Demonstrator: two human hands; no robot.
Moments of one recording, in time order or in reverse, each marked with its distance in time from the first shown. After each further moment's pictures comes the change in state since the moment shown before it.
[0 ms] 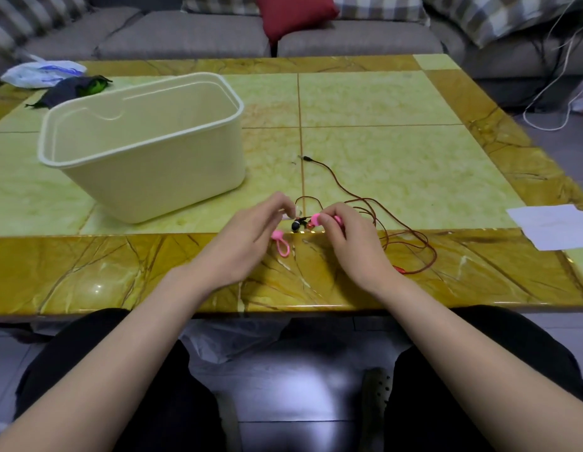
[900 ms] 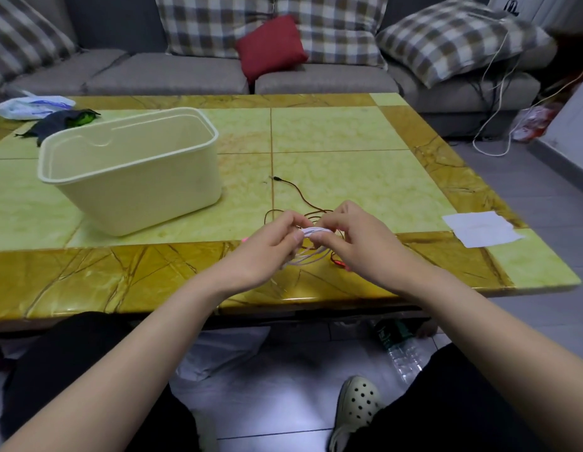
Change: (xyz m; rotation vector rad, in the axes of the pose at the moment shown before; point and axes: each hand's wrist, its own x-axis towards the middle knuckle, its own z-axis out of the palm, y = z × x) left_hand -0.002 0.071 0.027 -0.456 -0.130 -0.083; right_hand -0.038 -0.036 -0.088 -0.242 -0.208 -0.078
